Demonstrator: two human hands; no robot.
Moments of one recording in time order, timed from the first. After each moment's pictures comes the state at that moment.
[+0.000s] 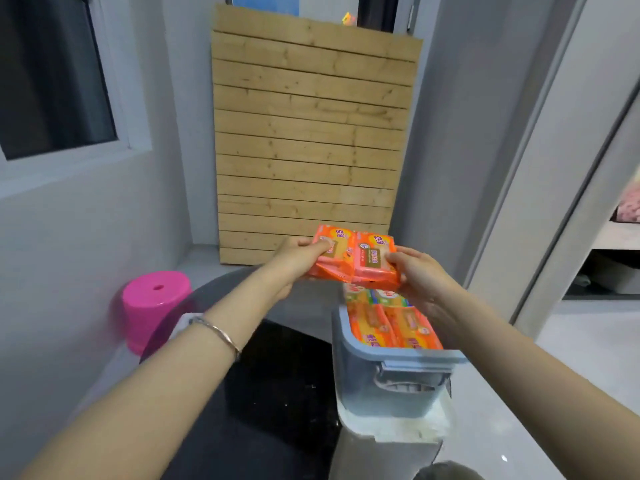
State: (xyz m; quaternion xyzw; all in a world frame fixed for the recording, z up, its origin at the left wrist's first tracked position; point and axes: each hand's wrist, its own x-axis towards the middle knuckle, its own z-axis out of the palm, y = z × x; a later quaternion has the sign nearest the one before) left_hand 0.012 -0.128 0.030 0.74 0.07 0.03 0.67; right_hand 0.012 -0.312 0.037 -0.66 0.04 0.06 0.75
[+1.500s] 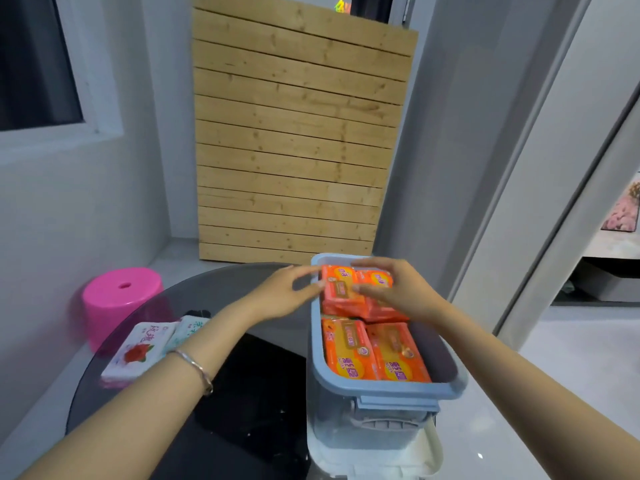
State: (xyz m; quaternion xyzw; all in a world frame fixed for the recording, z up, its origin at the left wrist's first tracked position) left_hand 0.057 -0.127 -0.028 0.91 -0.11 0.01 0.41; right_hand 0.067 -0.347 0.013 -0.91 -0.23 -0.04 0.34
